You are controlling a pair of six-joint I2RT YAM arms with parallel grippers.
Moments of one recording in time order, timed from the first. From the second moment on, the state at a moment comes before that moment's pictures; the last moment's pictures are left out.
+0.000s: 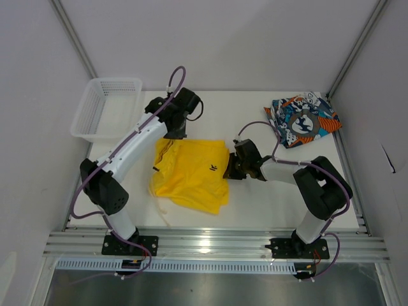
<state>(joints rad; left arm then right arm) -0.60 1.71 1.77 -1.21 -0.49 -0.50 0.61 1.71 0.84 -0.01 -0.18 0.67</state>
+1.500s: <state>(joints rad) -0.73 1.98 1.84 -1.05 -0.25 -0.71 0.62 1.73 0.84 0.04 -0.18 0.68</state>
